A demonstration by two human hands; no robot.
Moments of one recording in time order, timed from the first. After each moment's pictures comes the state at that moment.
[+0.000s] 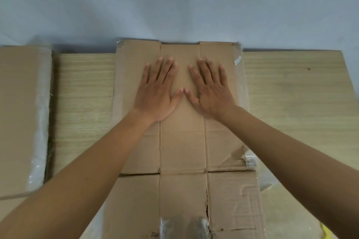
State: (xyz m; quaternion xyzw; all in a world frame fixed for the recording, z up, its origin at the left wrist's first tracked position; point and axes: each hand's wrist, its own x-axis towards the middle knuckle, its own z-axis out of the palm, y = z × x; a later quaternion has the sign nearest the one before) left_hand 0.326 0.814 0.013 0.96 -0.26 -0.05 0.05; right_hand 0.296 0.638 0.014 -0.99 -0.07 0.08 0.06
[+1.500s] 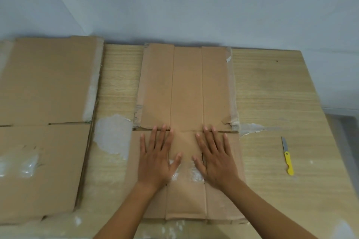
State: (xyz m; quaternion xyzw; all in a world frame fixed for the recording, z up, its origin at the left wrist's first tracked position) left_hand 0.027 0.883 0.015 0.98 -0.17 -0.04 0.10; right_hand -0.003 0.677 0.020 -0.99 -0.08 0.05 0.07
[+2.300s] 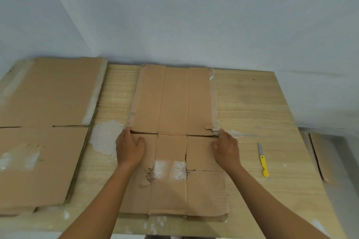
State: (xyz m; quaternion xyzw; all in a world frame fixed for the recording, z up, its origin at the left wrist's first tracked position) left_hand 0.057 0.891 0.055 0.92 0.17 -0.06 0.35; right_hand 0.015 0.613 0.062 -0.94 0.18 0.09 0.27
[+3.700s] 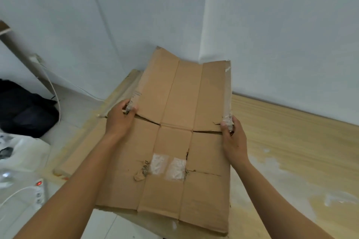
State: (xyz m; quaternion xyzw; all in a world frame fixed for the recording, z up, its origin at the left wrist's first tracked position) left_hand 0.101 1.232 0.191 0.88 0.19 0.15 0.41; right_hand 0.113 0.932 0.148 -0.82 0.08 -0.05 0.57
